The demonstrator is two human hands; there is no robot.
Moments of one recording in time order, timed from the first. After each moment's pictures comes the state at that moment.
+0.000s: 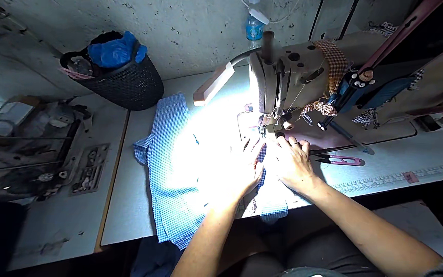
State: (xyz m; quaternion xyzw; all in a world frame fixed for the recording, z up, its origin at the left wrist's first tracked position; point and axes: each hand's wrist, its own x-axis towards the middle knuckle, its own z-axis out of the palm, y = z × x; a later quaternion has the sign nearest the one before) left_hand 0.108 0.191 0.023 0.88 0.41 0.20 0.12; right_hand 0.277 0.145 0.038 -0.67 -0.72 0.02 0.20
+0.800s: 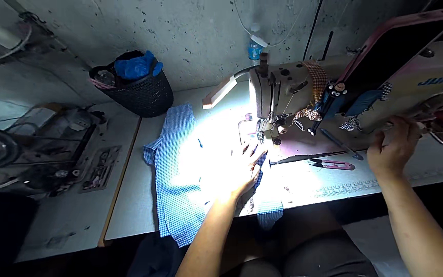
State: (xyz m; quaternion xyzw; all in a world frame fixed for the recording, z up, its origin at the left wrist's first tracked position) left_hand 0.105 0.194 0.022 0.89 0.39 0.20 0.13; right_hand 0.496 0.105 0.024 -0.74 -0.51 -0.20 0.39
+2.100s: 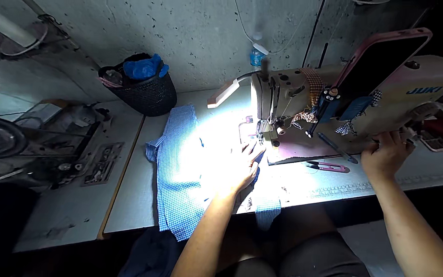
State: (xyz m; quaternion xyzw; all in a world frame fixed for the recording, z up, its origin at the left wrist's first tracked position) left_hand 0.107 0.197 0.027 0.89 0.40 0.20 0.10; right_hand 0.491 0.107 0.028 -0.78 -0.48 -0.21 0.34
